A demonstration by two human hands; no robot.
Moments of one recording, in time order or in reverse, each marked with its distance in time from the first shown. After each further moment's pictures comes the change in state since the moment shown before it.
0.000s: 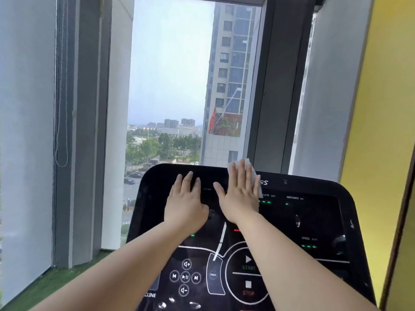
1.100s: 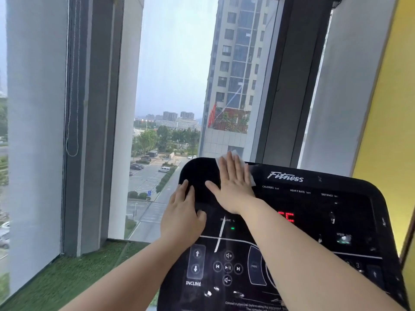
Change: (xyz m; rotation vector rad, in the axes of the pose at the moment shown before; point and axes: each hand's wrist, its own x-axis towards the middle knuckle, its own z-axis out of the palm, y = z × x) left_hand -0.041 -0.092 -0.015 -0.207 0.010 -0.079; right_hand 0.005 -0.094 0.004 -0.053 -0.108 -0.212
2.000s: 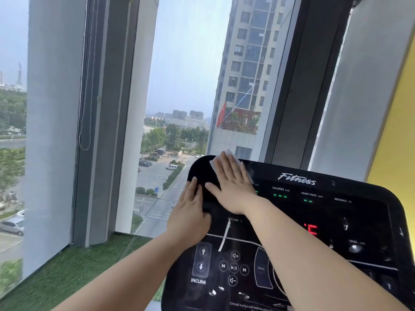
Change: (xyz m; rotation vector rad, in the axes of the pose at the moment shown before) left_hand -0.001 -0.006 -0.002 0.012 -0.116 0.044; right_hand 0.003 -0.013 -0.001 -0.037 -0.052 -0.134
